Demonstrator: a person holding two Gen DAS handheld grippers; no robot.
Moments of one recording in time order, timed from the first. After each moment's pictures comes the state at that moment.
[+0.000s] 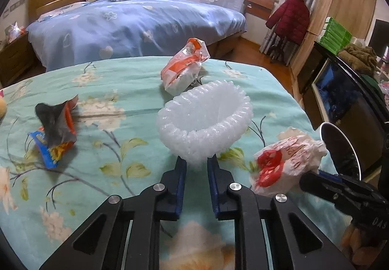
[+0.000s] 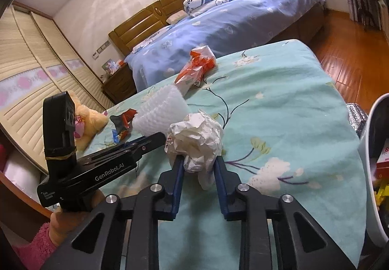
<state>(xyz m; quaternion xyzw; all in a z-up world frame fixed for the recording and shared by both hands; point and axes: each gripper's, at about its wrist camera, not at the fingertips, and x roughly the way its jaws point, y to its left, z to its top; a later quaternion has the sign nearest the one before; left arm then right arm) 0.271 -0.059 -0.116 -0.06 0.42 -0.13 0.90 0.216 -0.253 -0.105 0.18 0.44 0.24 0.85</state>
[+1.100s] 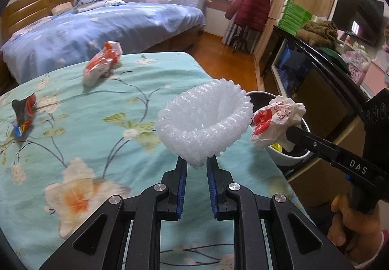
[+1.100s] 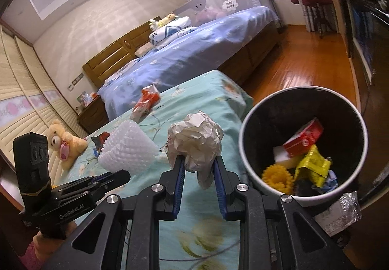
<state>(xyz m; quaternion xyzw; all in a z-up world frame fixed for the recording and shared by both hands) 0.175 -0.149 -0.074 -0.03 0.41 -0.21 0.89 0.145 -0.375 -0.076 0.20 0.39 0.12 0.89</state>
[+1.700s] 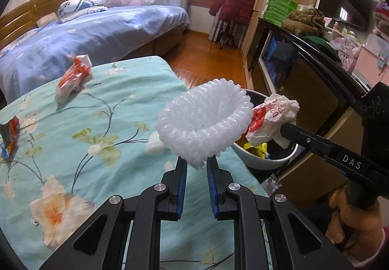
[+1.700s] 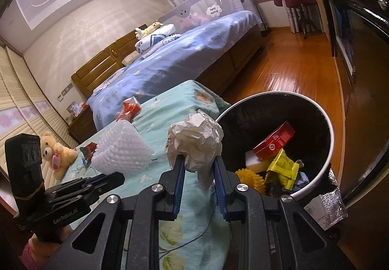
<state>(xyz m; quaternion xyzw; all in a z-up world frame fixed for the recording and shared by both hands) 0.179 -0.200 -0.068 0.00 0.40 -0.24 0.88 0.139 -0.415 -0.072 0.21 0.38 0.08 0.90</state>
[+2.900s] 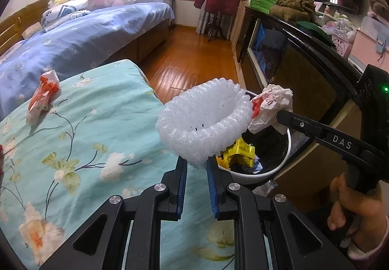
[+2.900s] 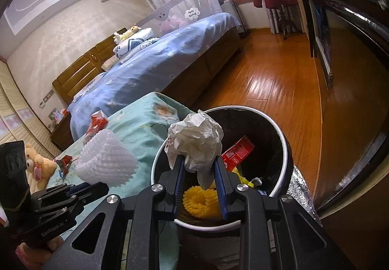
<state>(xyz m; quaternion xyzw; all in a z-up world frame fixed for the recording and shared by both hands) 0.209 -0.259 -0.076 0.04 0.41 -0.27 0.87 0.158 -0.474 -0.080 0.20 0.39 0.02 0.90</state>
